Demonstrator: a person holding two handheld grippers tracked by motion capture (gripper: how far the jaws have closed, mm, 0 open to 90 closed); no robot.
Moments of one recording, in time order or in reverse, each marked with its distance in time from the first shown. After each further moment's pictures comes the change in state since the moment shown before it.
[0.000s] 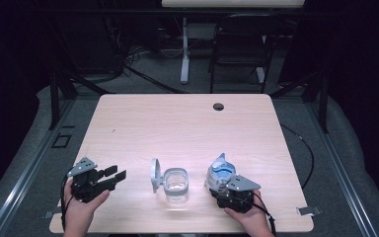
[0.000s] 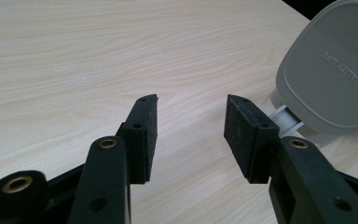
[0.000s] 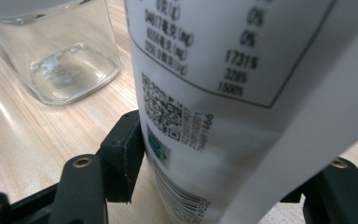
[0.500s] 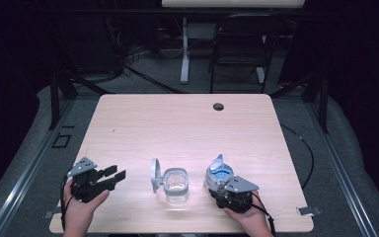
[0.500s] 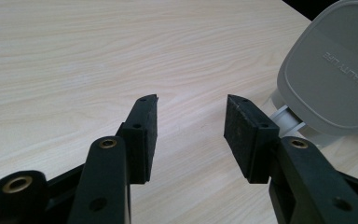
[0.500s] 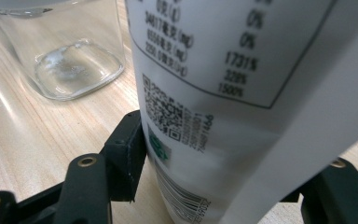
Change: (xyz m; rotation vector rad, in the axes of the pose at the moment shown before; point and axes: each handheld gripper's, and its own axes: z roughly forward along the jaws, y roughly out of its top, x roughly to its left) left arm 0.001 0.000 0.000 -0.003 0.001 -0.001; right arm 0.003 0.001 0.001 -0.004 0.004 -0.050
